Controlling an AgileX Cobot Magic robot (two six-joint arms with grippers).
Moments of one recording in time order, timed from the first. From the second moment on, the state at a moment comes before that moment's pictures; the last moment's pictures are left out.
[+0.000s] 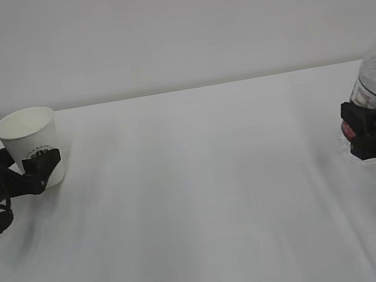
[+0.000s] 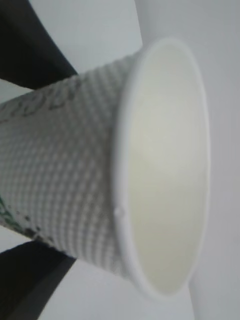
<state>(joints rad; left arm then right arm) 0.06 2.16 -0.73 0.54 -1.15 -0.18 0.12 1.64 -0.29 -0.02 -1.02 -0.04</state>
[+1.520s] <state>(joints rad) 0.06 1.95 -0.73 1.15 -1.15 -0.48 0.12 1.64 -0.29 -0.03 -1.02 -0.06</state>
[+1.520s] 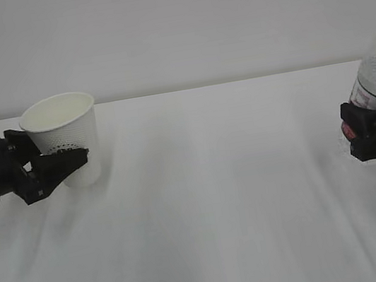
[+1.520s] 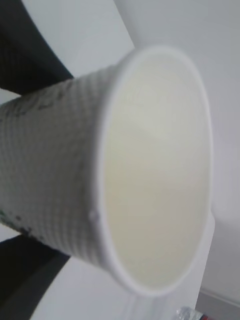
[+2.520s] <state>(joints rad) -0.32 1.93 -0.73 1.23 -1.15 -0.53 0.12 1.64 -0.29 -0.03 -1.02 -0.06</state>
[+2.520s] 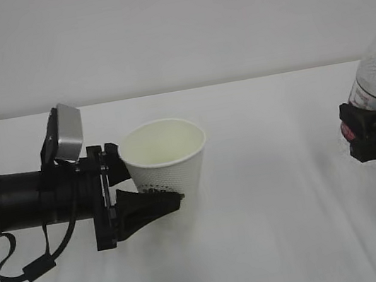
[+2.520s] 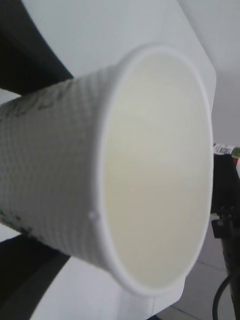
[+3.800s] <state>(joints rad) -0.44 1.93 -0.73 1.23 -1.15 -0.53 0.12 1.64 -0.29 -0.24 -1.00 -0.06</state>
